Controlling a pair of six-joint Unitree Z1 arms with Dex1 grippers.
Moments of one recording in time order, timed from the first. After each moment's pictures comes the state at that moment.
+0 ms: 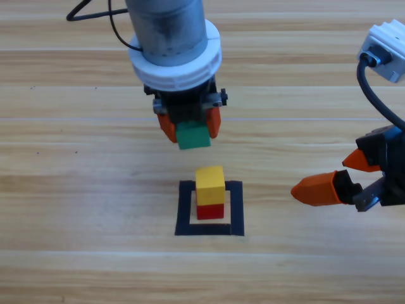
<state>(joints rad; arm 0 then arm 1) -0.86 2.14 -2.10 1.36 0.06 -1.00 1.01 1.47 -0.82 0.19 -0.06 0.34</state>
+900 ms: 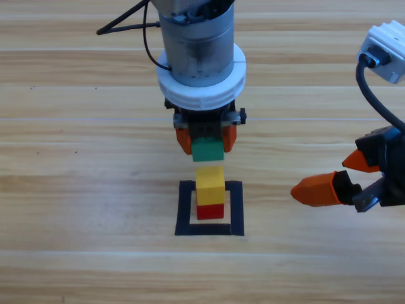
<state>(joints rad) -0.91 2.23 -2.19 1.40 0.10 -1.01 1.01 1.47 -0.82 0.19 -0.06 0.34</state>
